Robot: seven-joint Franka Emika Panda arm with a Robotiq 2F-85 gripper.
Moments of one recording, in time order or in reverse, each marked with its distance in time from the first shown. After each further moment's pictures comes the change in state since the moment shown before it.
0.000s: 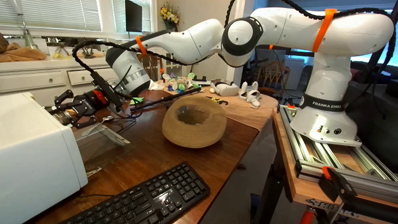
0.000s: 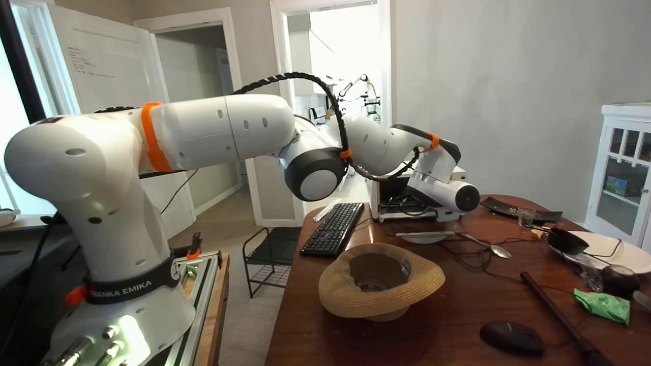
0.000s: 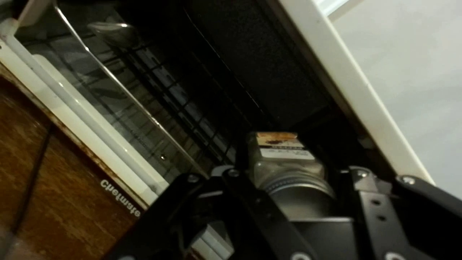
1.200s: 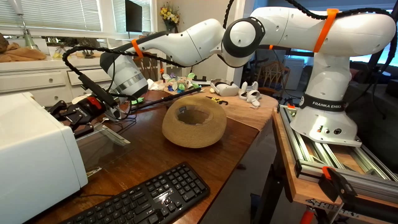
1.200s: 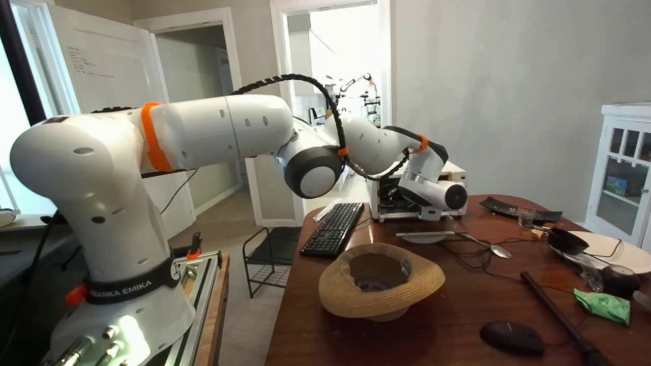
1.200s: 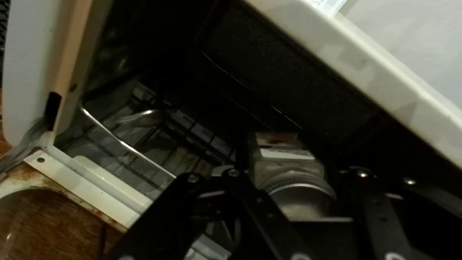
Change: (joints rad) arm 0.057 0.000 -0.030 -0.016 0.006 -0.021 0.279
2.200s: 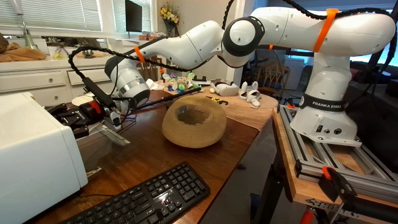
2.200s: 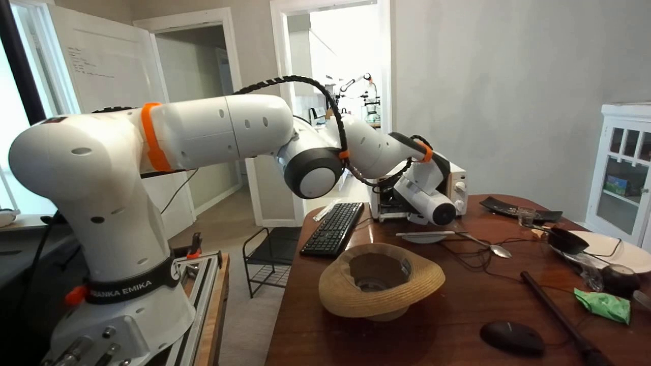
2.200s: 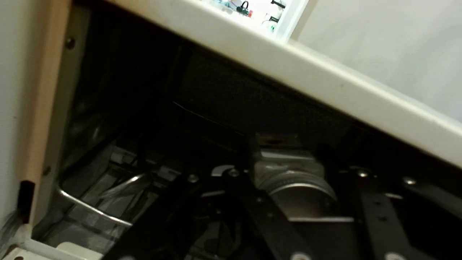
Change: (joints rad) arm -0.014 0.001 0.028 -0.068 0.261 -0.035 -0.043
